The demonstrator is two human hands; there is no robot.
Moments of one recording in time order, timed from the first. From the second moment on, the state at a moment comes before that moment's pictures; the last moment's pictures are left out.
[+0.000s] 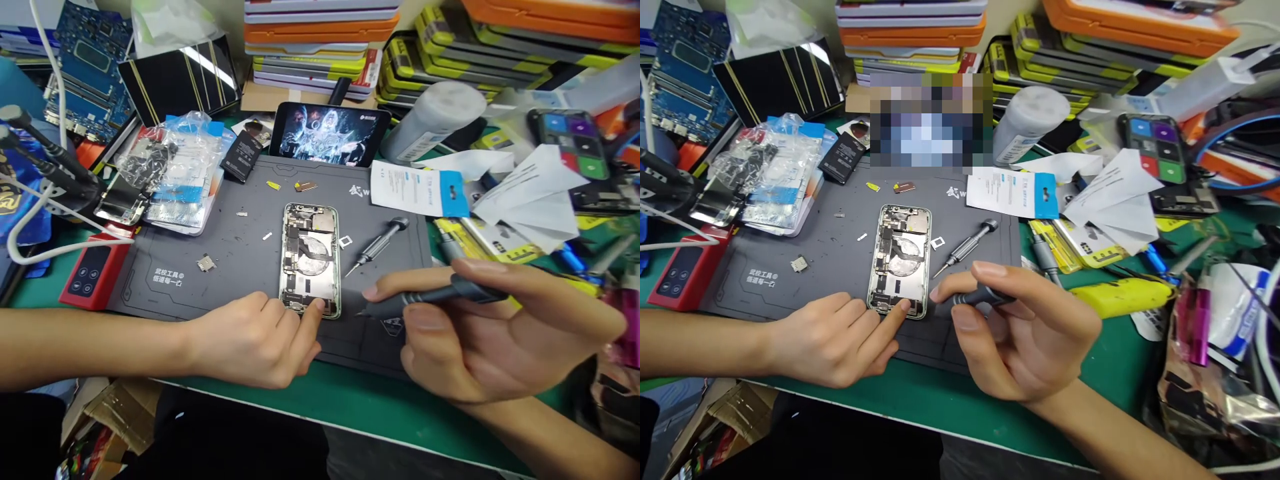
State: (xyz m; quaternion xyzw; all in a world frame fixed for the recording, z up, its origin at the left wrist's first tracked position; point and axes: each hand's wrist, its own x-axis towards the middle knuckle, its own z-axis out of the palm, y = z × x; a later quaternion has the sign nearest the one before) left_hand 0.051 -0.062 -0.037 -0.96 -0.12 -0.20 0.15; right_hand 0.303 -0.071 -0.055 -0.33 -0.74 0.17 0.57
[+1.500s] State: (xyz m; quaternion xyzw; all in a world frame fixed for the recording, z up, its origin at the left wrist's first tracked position) left_hand -0.034 -0.077 -0.012 -0.82 -0.51 -0.26 -0.06; right_hand 0.285 -0.066 -0.052 -0.31 -0.71 0.21 0.59
